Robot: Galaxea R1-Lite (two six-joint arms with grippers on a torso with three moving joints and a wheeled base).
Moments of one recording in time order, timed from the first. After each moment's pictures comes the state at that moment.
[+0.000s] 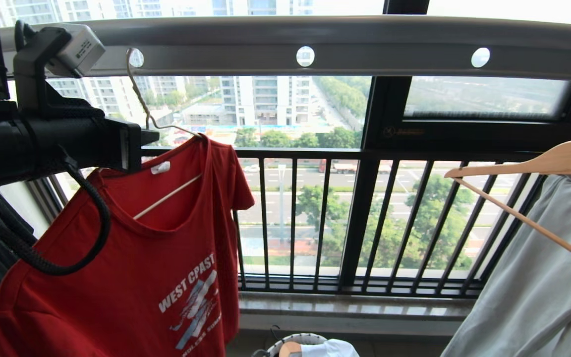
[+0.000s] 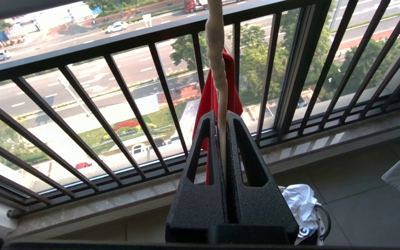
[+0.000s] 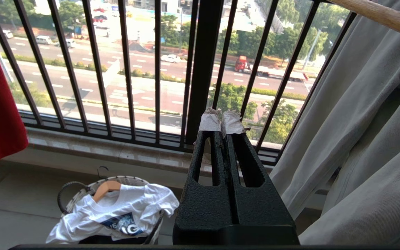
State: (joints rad) left arm -0.31 1.37 -1.18 -0.03 0.01 0.10; right arm 0.00 0.00 0.00 0.00 0.04 -0.09
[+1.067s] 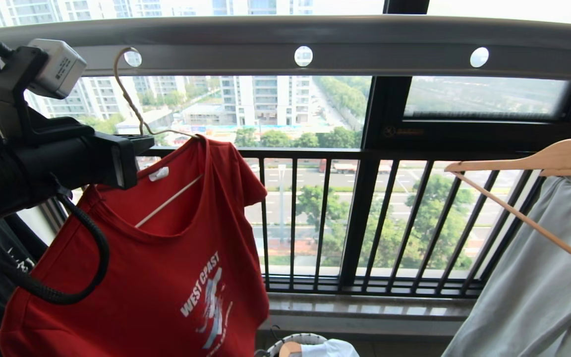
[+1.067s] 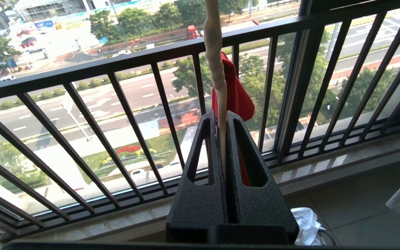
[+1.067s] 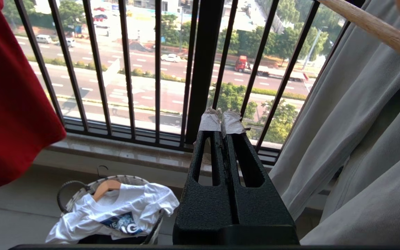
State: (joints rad) left arm -0.31 1.30 -0.96 -0.30 0.01 0.09; right arm 0.01 0.00 0.00 0.00 0.04 -0.10
